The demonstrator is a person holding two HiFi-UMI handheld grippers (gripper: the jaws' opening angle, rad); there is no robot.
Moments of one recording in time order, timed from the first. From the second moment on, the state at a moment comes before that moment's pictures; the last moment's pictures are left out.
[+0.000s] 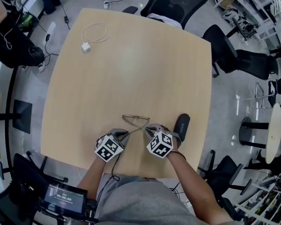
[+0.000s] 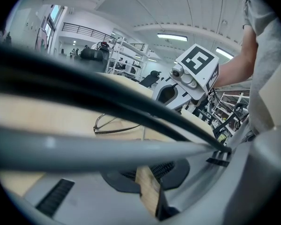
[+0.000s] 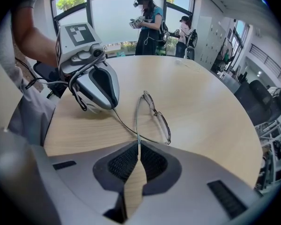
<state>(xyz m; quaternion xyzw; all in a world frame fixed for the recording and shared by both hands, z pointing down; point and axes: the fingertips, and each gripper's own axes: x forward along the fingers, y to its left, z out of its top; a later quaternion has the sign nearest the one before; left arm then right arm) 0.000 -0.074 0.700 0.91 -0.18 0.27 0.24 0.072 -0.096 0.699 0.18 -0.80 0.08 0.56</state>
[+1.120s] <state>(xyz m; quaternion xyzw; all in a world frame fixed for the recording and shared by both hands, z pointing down) 0.019 -0.028 0.697 0.91 -0.18 0.23 0.28 0.044 -0.025 0.711 0.15 -0.80 0.08 0.57</state>
